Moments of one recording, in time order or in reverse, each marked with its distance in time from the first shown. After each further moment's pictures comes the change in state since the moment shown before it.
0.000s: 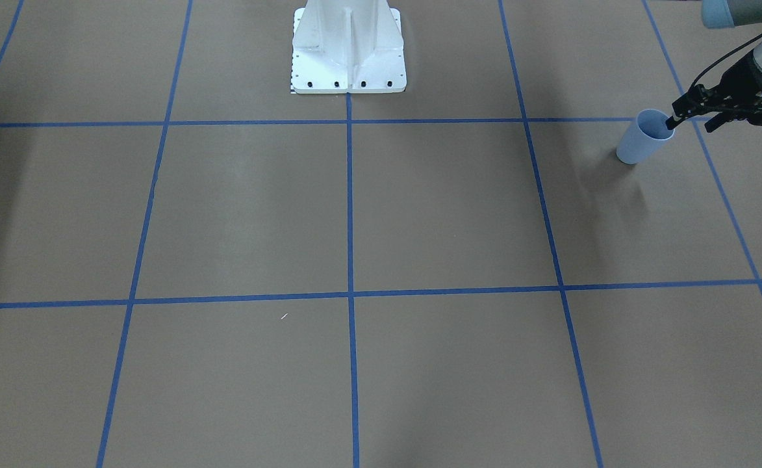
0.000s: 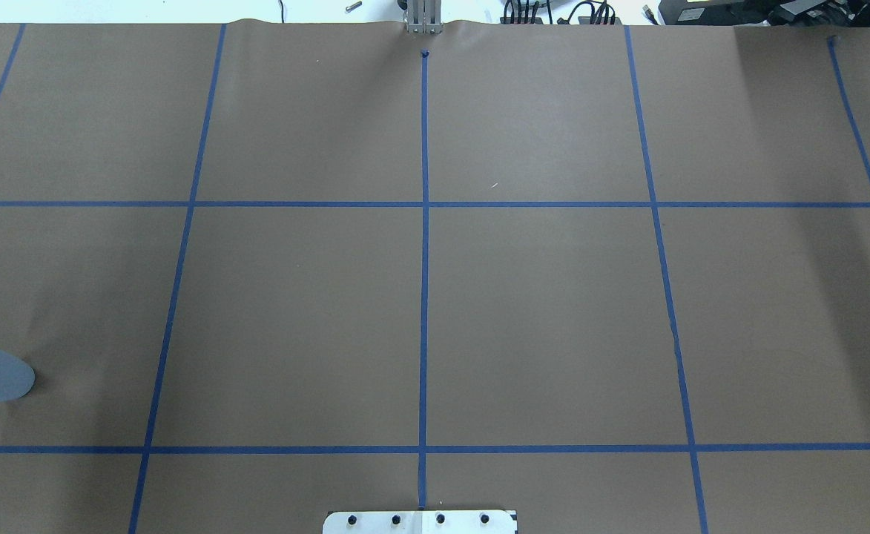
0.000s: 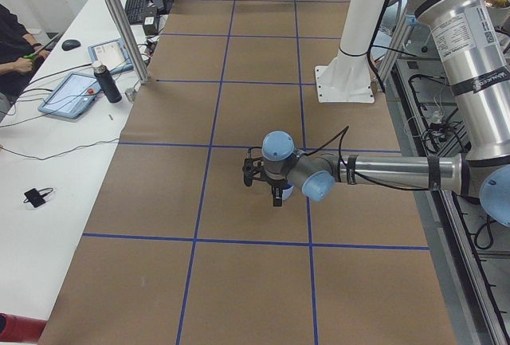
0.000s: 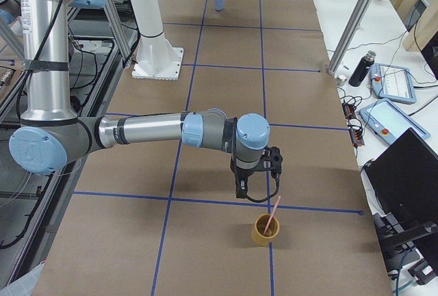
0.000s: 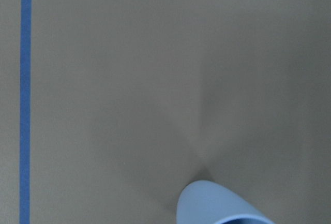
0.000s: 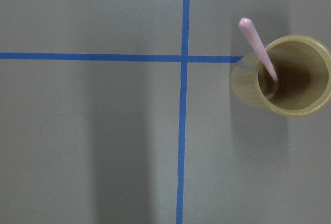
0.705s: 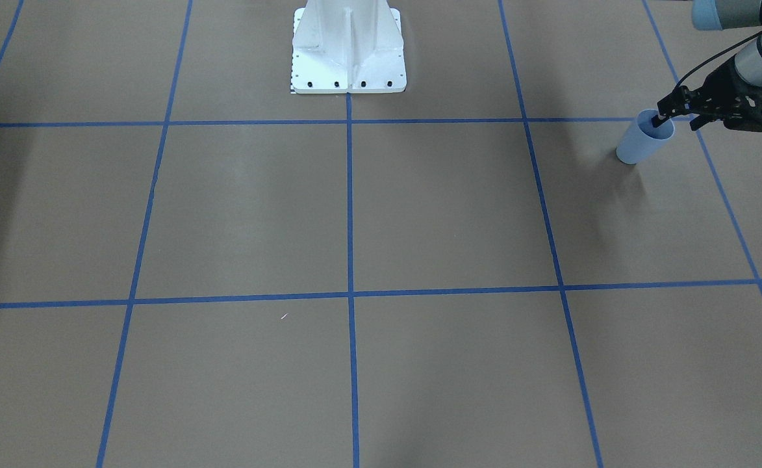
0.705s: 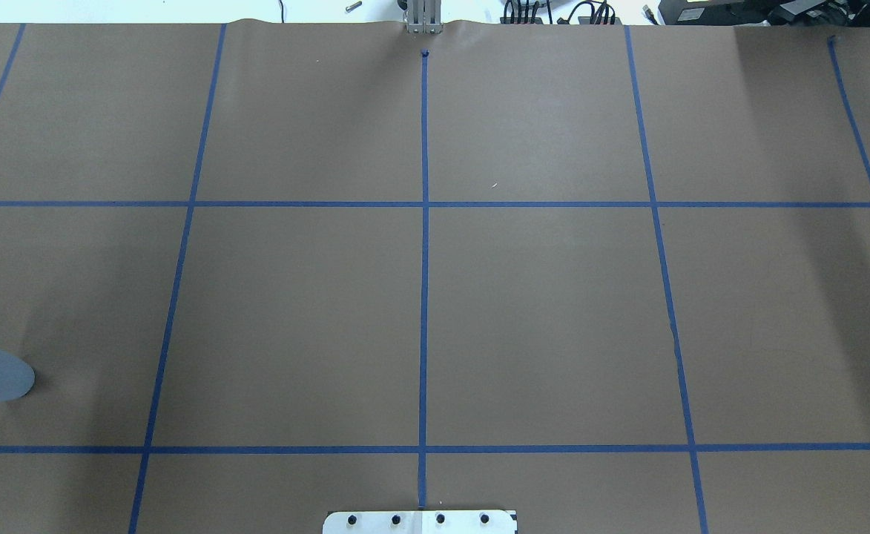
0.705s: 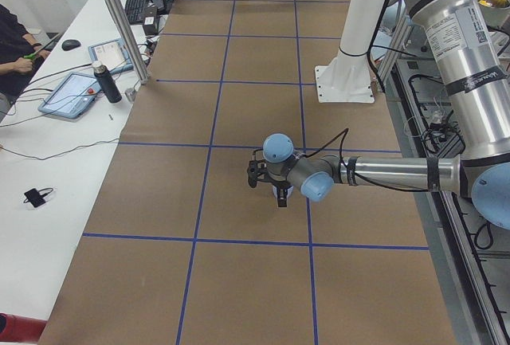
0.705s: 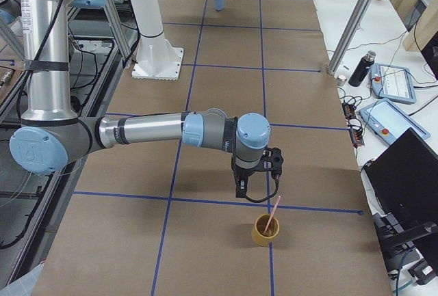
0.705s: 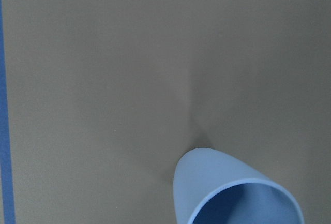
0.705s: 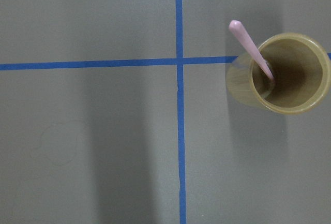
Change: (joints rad) left arm 0.065 -0.006 0.020 0.004 -0.002 -0.004; right arm 0.000 0.003 -0.002 0.007 -0.002 0.049
